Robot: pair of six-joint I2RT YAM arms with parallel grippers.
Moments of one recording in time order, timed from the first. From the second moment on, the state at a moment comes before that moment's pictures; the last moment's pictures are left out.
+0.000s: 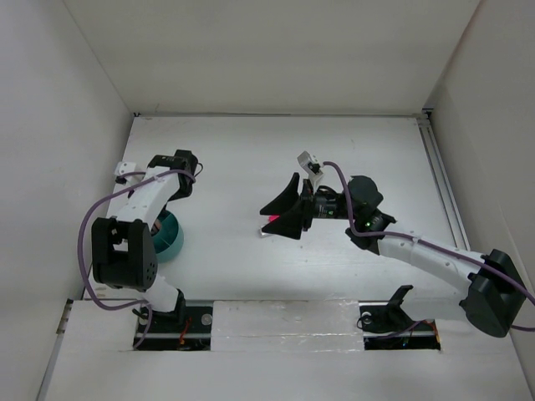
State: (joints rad) left arm -0.15 1.55 1.18 -1.25 -1.06 -1.66; right arm 0.80 1.22 0.80 0.66 -0.76 0.65
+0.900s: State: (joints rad) left arm -0.17 1.56 1.17 -1.25 -1.06 -1.66; right arm 0.80 1.22 0.80 0.66 -0.76 0.65
